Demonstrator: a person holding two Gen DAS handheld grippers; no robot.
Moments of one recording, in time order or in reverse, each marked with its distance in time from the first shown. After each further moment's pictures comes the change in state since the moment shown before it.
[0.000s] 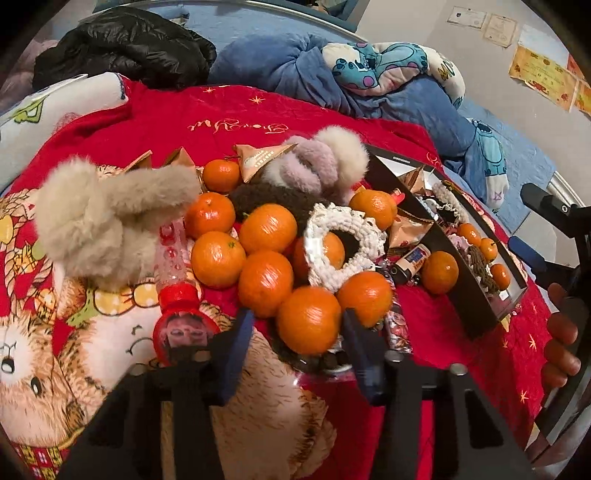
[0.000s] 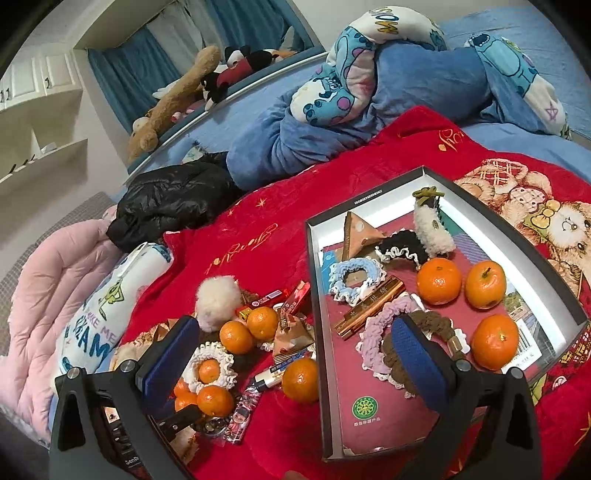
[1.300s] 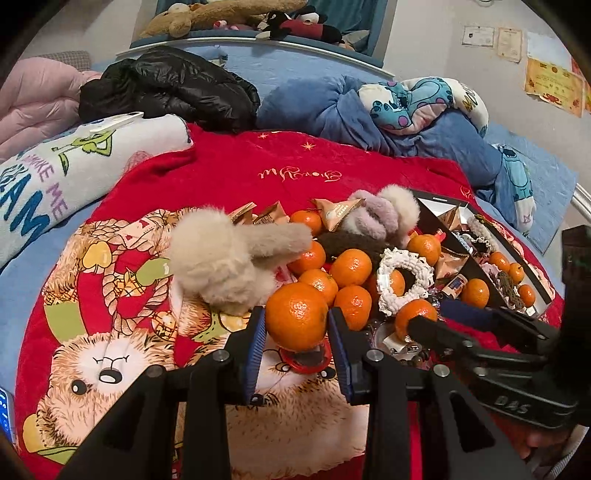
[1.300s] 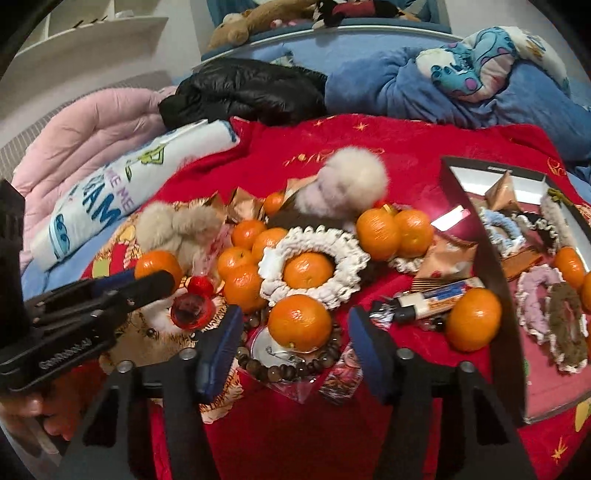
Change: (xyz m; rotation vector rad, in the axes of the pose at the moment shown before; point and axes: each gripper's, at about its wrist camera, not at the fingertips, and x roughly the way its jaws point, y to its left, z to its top) left arm -0.064 0.035 -0.002 0.012 -0.156 0.186; right arm 0.075 0.115 -0.095 -0.423 0.238 0.054
